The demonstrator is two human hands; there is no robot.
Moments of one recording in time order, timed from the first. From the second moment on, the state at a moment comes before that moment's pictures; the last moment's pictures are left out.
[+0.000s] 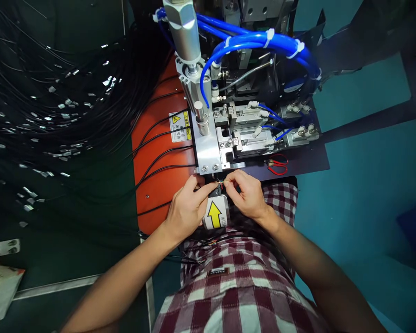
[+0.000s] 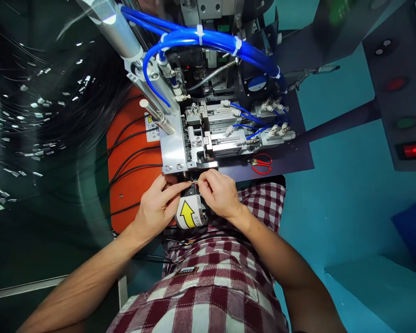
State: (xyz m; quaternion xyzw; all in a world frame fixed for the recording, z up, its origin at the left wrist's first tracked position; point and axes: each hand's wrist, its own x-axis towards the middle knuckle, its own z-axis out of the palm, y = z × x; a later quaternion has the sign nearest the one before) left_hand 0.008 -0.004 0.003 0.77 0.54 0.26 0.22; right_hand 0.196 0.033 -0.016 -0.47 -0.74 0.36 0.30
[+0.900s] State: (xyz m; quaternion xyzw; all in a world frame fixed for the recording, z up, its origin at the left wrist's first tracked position) left_hand 0.008 -0.003 0.004 0.76 0.54 0.26 0.23; right_hand 0.192 0.030 -0.026 -0.49 -0.55 0.59 0.34
